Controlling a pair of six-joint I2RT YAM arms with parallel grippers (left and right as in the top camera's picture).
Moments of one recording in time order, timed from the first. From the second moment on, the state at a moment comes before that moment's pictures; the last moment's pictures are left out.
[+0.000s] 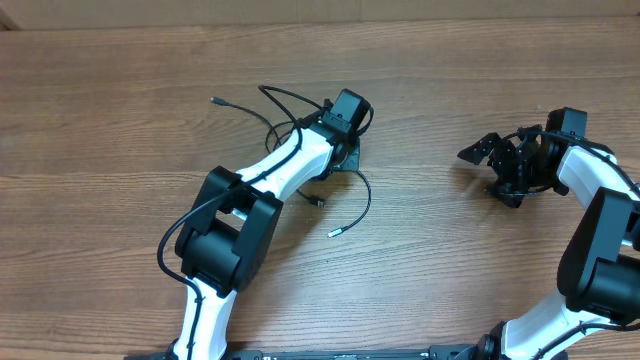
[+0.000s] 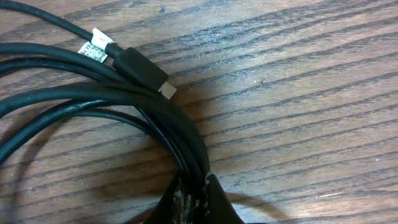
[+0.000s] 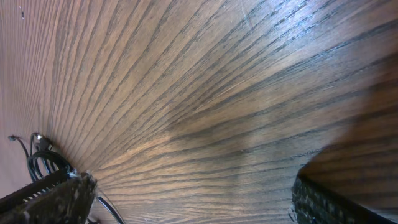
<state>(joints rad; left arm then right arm) -0.57 2.17 1.54 -0.59 -0.08 -0.47 -0.32 1.87 1.11 -0.62 -0.54 0.38</state>
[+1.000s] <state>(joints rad) -0.19 1.89 1.63 -0.63 1.23 -0.41 -0.32 1.88 1.10 -0.71 -0.72 0.44</state>
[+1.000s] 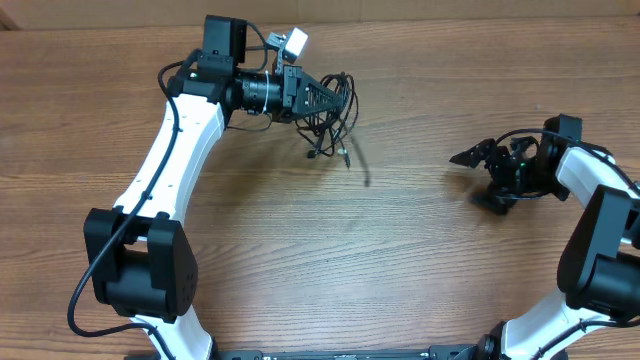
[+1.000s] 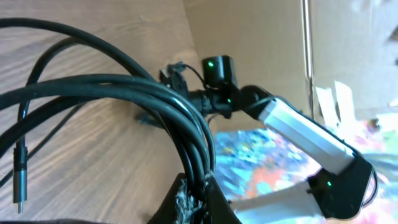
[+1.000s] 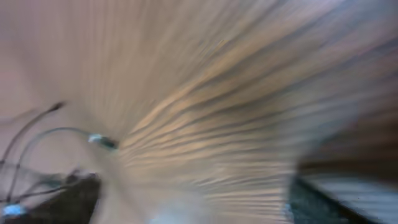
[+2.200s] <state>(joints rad) -0.33 1.90 1.63 -0.94 0.52 -0.95 -0.03 1.89 1.10 -0.60 -1.40 0.50</state>
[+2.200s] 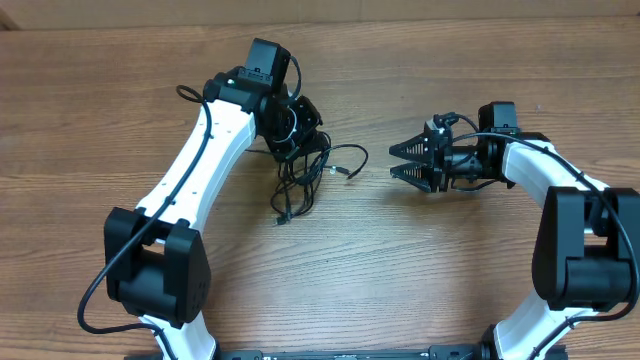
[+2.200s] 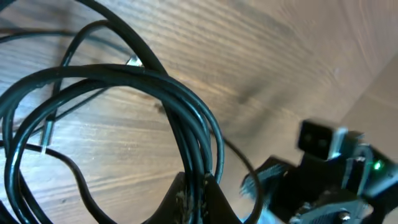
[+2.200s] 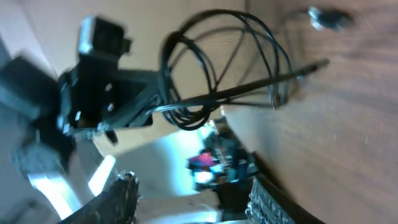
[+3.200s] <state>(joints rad) -0.48 1.90 1.63 -0.86 0.35 -0.70 -0.01 1.89 1.10 -0.49 -1.12 0.96</state>
